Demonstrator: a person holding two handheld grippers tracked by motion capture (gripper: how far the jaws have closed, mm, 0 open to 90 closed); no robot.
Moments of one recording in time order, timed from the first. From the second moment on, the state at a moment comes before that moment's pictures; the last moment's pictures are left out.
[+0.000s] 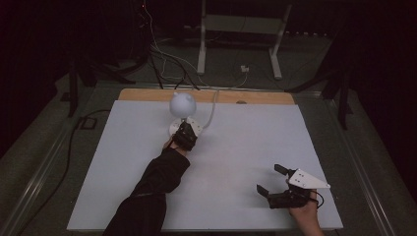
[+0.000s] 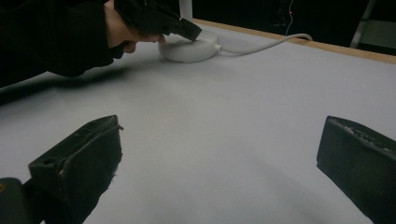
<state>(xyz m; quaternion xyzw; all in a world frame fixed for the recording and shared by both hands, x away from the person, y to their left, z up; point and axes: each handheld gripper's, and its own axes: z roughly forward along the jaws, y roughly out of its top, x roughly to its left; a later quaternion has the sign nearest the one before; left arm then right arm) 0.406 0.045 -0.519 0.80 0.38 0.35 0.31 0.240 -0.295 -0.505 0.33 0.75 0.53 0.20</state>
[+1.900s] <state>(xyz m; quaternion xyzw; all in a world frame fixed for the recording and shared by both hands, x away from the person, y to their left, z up) 0.406 0.047 -0.518 0.80 0.37 0.34 0.32 0.240 -0.295 -0.506 0.33 0.75 0.53 0.20</state>
